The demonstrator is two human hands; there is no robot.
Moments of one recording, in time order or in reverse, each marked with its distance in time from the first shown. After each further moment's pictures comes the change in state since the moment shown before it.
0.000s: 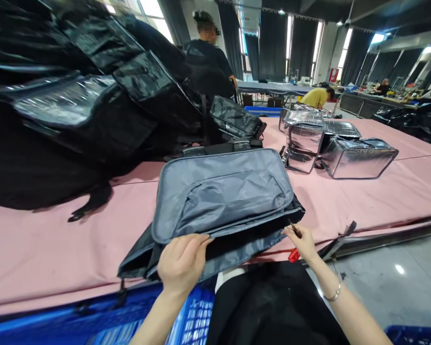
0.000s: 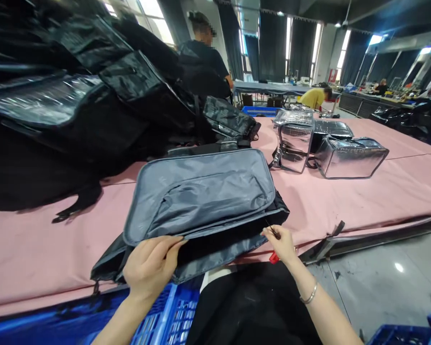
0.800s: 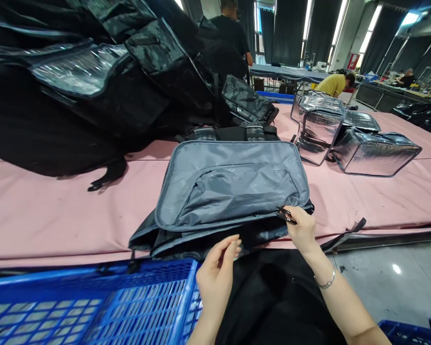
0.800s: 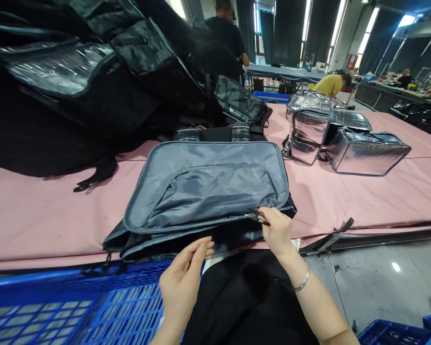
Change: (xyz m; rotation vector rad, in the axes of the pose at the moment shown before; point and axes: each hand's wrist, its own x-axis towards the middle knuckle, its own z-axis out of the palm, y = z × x) left_hand -0.020 0.094 -0.016 -0.749 -0.029 -1.241; right_hand 0.011 -0.038 0.029 -0.516 0.150 -0.602
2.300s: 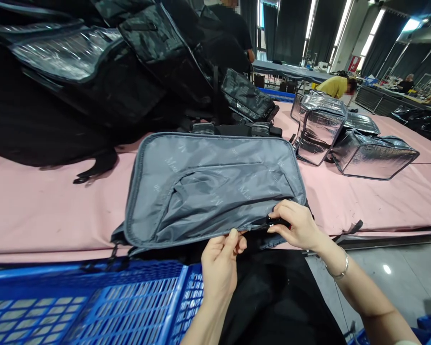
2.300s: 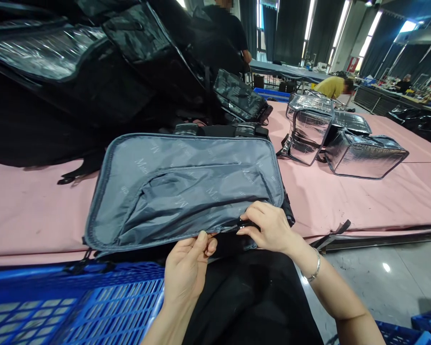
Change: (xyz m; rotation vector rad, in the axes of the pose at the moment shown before) left_hand 0.013 0.032 0.029 -0.578 -0.028 -0.385; right_hand 0.042 -0.012 -0.027 0.200 -0.450 -0.266
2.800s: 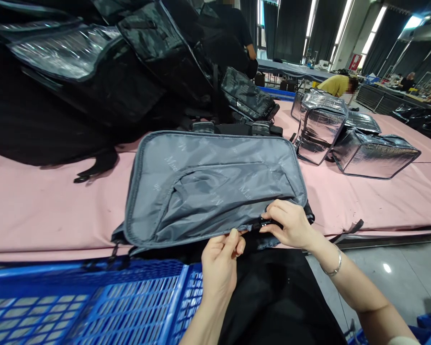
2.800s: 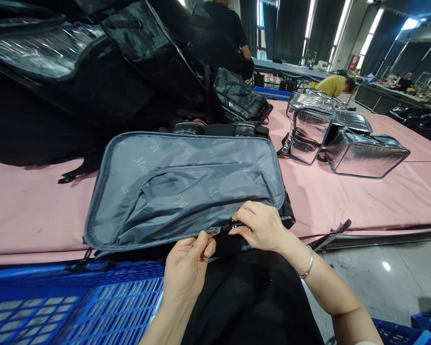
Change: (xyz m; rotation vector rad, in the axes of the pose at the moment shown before) left_hand 0.002 0.000 -0.001 0.014 -0.046 0.010; right_hand 0.010 -0.003 0.011 -0.076 -0.035 -0.049
